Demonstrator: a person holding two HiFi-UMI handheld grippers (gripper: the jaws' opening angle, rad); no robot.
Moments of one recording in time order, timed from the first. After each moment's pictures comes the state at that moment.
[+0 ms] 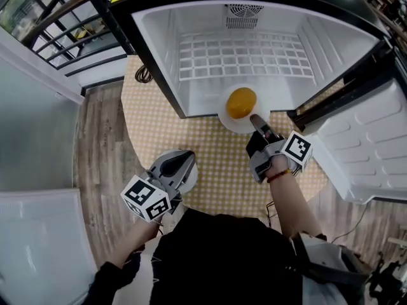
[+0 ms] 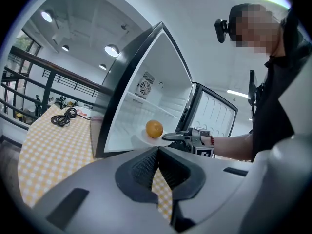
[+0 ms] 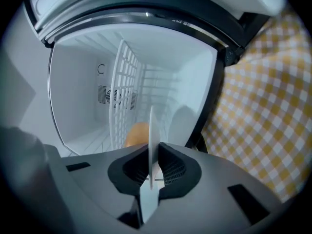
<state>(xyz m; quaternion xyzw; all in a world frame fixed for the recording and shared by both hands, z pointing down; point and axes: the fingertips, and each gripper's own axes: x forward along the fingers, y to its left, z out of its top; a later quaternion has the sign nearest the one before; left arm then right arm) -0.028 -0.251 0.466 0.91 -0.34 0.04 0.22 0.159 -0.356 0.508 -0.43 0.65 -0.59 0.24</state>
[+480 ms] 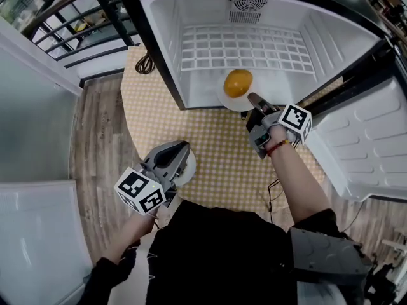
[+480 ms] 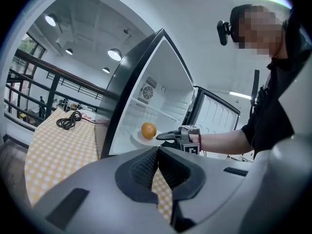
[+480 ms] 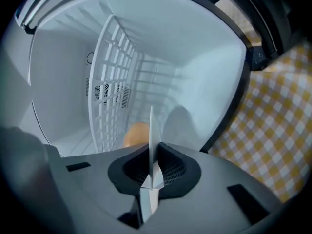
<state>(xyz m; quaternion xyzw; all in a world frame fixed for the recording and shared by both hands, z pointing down) -0.041 -0.250 0.456 0.91 -0.36 0.03 0.22 0.154 -0.403 0.514 -0.43 0.65 -0.60 0.19</state>
